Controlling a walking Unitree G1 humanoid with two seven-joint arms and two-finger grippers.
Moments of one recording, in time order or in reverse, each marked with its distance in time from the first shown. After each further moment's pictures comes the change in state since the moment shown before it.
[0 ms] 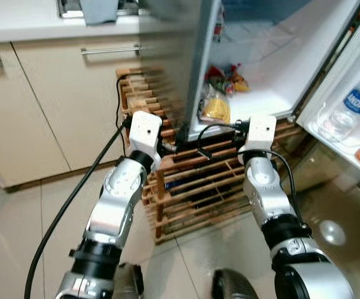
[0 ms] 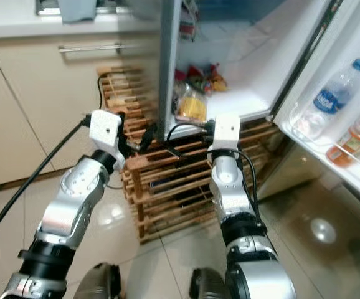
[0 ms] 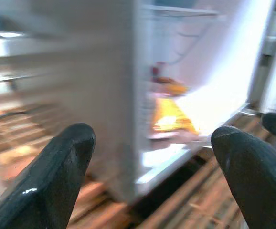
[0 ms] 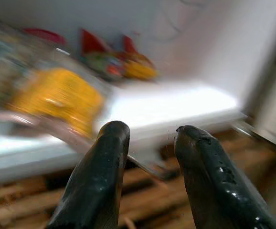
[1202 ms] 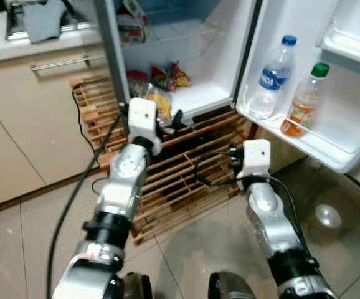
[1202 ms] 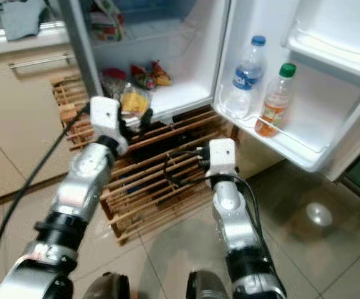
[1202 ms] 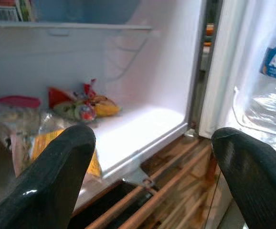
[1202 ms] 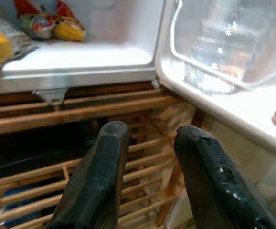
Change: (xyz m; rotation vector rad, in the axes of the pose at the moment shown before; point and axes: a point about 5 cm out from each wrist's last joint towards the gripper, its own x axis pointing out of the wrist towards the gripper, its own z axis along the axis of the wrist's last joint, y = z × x) left arm 0.031 0.001 0.001 -0.053 -0.012 0.049; right arm -0.034 -0.003 -0.026 -0.060 0.045 0.093
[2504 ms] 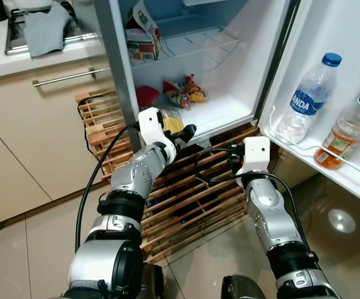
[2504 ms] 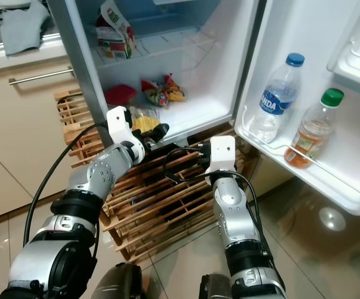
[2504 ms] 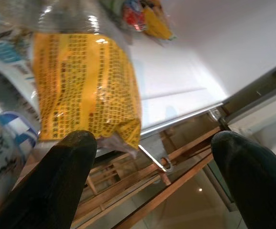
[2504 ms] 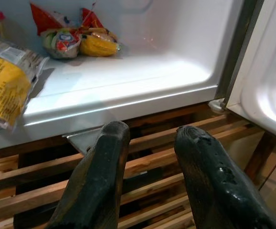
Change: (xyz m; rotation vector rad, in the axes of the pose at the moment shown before) left arm 0.017 0.008 -0.036 -0.657 0.395 0.106; right arm 0.007 0.013 0.007 0.066 0.014 0.082
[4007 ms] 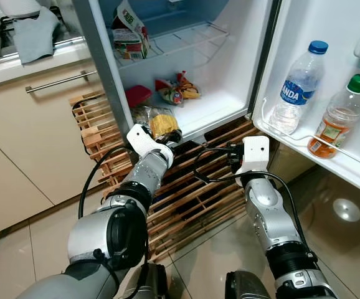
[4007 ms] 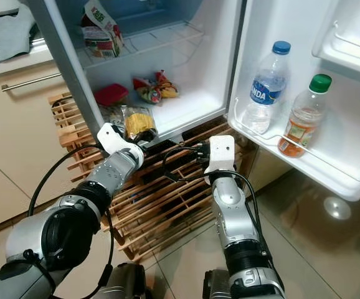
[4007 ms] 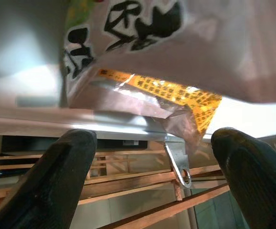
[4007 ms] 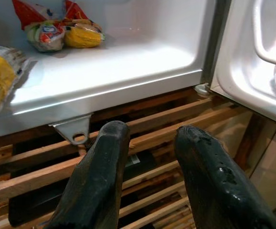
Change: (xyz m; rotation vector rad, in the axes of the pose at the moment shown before) left arm 0.014 0.019 -0.012 -0.373 -0.074 0.187; right arm 0.000 0.000 0.000 -0.007 0.012 -0.015
